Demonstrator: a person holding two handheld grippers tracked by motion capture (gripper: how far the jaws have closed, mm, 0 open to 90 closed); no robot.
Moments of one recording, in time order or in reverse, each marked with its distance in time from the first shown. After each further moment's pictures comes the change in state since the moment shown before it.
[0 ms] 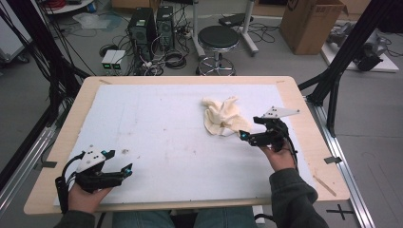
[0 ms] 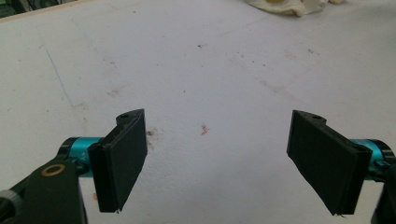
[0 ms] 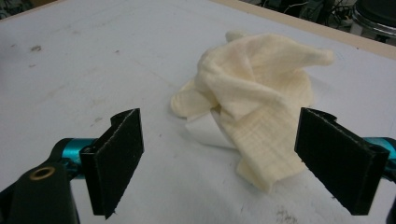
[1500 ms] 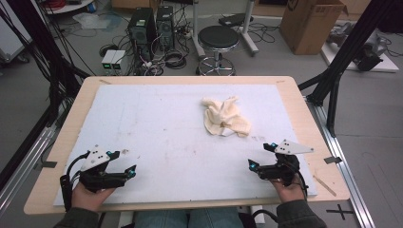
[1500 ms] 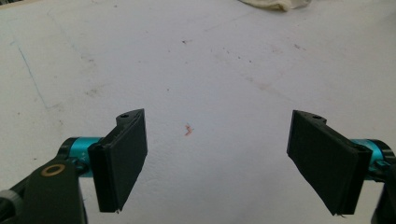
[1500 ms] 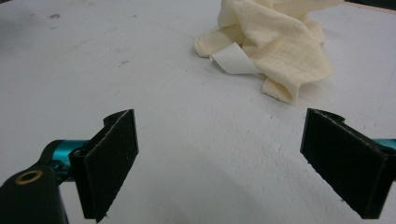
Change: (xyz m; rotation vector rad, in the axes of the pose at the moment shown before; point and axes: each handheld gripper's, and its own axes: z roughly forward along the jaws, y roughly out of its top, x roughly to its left) left arm -0.004 0.001 0.008 0.023 -0.054 0.007; right arm 0.035 -0.083 -0.041 -0.044 -0.024 0.011
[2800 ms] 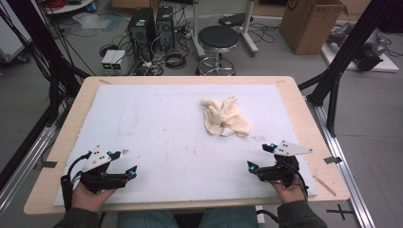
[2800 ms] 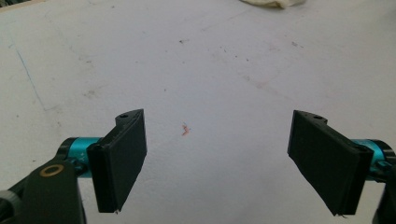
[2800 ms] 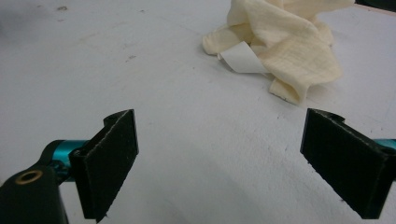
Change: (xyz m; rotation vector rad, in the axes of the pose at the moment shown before) left arm -0.003 0.002 0.000 0.009 0.003 0.016; right arm 0.003 0.001 -0.001 0.012 0.017 -0.033
